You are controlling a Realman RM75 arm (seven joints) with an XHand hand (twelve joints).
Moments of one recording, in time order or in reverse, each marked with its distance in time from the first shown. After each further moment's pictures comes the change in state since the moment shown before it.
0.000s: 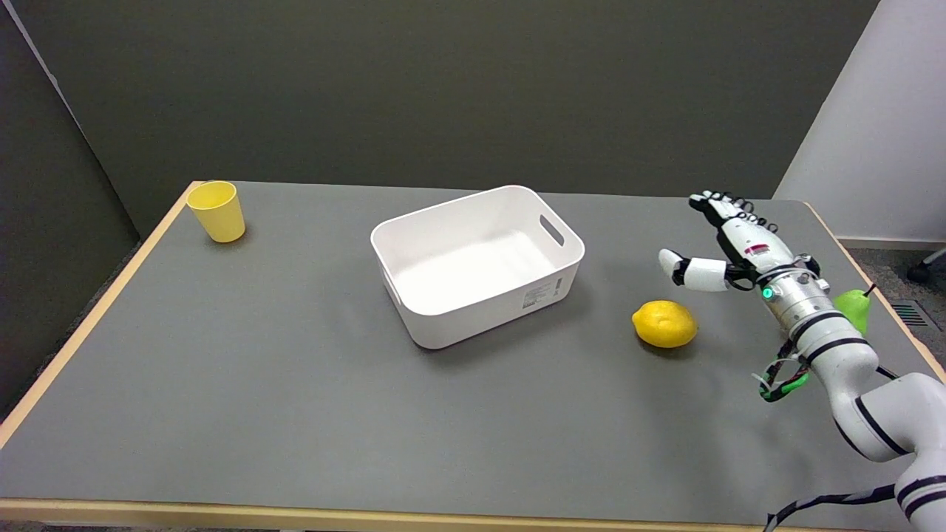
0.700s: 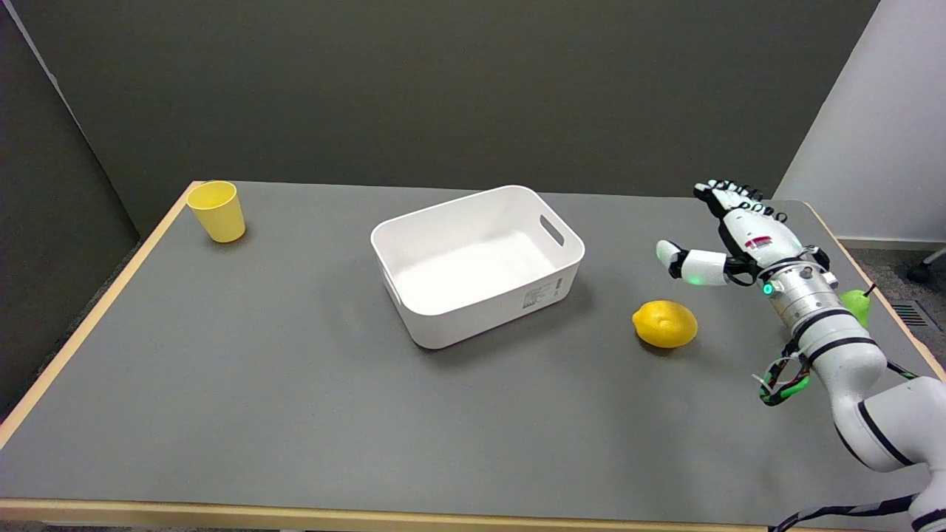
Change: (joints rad) arm -0.107 -0.039 -0.026 0.282 0.000 0.210 -0.065
